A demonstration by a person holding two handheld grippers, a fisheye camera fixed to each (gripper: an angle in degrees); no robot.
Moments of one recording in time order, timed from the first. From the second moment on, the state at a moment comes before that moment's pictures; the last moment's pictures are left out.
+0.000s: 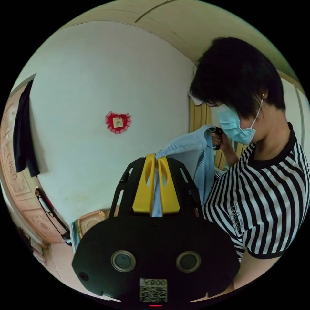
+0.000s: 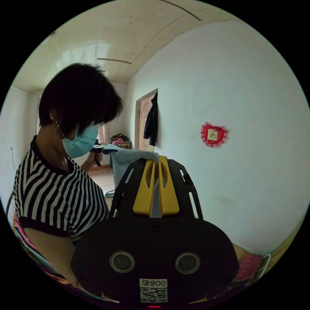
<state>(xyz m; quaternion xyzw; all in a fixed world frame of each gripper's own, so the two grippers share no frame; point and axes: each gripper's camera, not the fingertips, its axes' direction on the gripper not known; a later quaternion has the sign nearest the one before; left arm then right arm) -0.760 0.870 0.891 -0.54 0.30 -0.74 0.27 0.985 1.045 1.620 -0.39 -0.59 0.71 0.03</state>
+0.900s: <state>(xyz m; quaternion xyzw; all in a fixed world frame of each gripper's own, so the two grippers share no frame) -0.120 0.449 0.681 -0.64 0.38 -0.47 -0.47 0.759 0.744 1.051 -0.61 -0.60 0.23 -0.46</state>
